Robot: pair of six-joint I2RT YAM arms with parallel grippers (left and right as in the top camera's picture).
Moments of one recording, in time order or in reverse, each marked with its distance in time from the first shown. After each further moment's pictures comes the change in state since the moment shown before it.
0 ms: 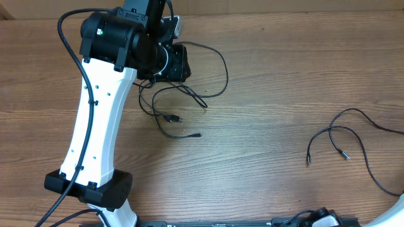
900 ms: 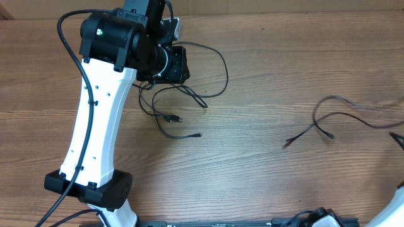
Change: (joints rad) left arm 0.000 -0.001 0.000 -0.024 0.000 0.000; right arm 0.086 0.002 0.000 -0.024 -0.236 0.056
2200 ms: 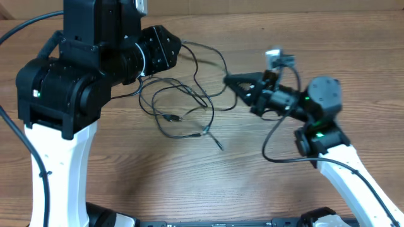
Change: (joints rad) left arm 0.000 -0.245 0.000 0.256 -0.051 -0.321; right arm 1.322 0.130 -0.001 0.624 -0.186 -0.016
